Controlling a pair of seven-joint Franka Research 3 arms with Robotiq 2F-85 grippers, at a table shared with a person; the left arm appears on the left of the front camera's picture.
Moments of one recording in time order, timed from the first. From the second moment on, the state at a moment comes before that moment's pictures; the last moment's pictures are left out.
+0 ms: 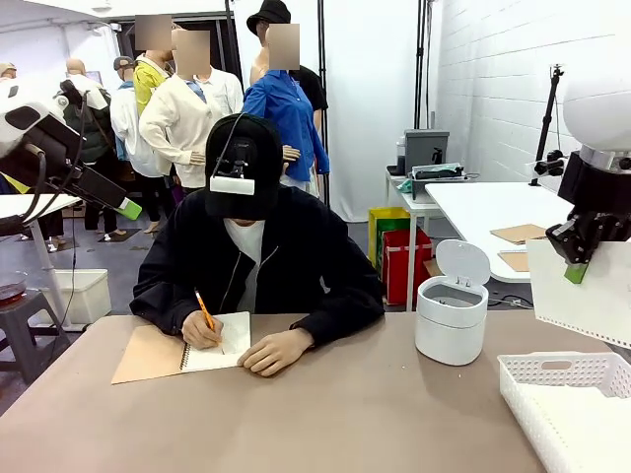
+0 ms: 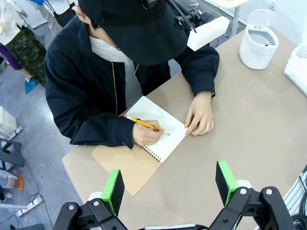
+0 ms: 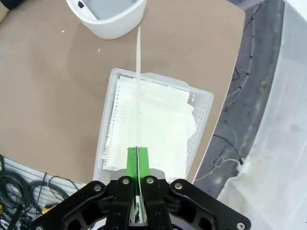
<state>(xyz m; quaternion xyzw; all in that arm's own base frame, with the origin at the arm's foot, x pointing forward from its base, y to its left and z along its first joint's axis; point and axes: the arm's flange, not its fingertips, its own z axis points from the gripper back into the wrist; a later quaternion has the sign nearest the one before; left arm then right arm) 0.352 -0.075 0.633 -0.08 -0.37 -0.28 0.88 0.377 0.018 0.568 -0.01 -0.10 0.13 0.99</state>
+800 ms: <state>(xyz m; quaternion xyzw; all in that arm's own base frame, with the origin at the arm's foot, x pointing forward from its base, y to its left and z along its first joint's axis) 0.352 -0.075 0.633 -0.08 -0.37 -0.28 0.88 0.332 0.007 0.523 0.00 -0.14 0.10 0.99</state>
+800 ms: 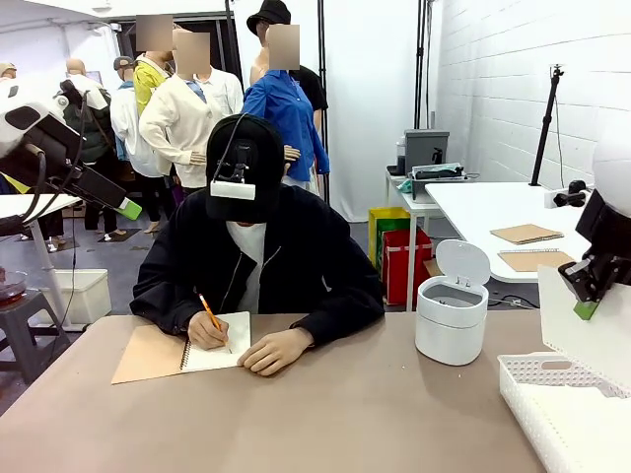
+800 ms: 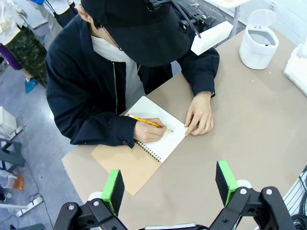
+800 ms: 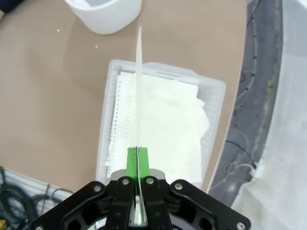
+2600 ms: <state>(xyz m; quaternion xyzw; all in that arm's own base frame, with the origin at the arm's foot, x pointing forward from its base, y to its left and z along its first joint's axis) 0.352 -0.075 0.633 -0.08 -0.37 -0.28 0.88 0.319 0.014 0.472 0.05 -0.02 0.10 0.99</state>
